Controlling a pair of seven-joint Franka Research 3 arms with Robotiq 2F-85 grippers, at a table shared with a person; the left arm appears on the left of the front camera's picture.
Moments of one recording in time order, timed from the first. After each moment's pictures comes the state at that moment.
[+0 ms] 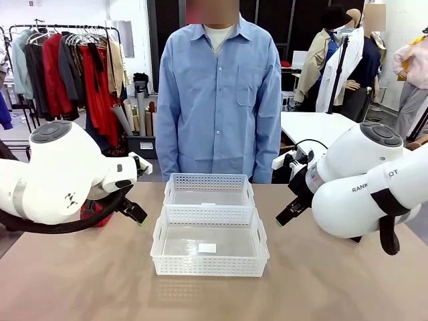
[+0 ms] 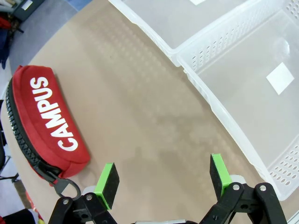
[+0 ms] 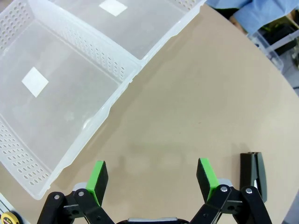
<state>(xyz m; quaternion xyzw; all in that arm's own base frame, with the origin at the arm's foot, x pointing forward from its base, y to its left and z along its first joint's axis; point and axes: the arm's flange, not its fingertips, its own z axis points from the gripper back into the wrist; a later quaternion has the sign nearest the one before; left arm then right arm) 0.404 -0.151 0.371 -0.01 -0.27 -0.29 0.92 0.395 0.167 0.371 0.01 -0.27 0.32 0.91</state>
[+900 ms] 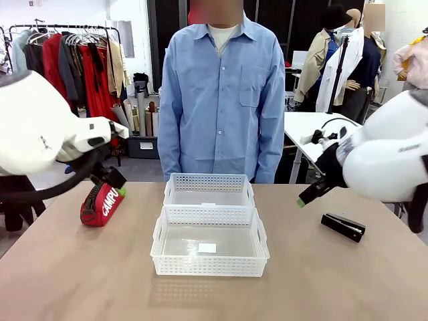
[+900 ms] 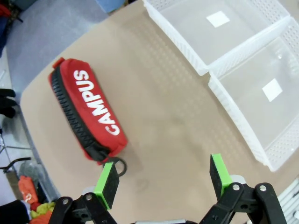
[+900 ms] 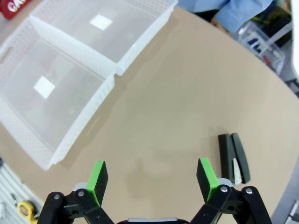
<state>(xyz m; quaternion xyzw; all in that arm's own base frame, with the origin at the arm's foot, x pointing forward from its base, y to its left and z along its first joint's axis) 0.423 -0.085 0.464 -0.05 -0.26 -0.26 0.93 0.387 0.103 0.442 0.06 -0.28 0.28 0.92</state>
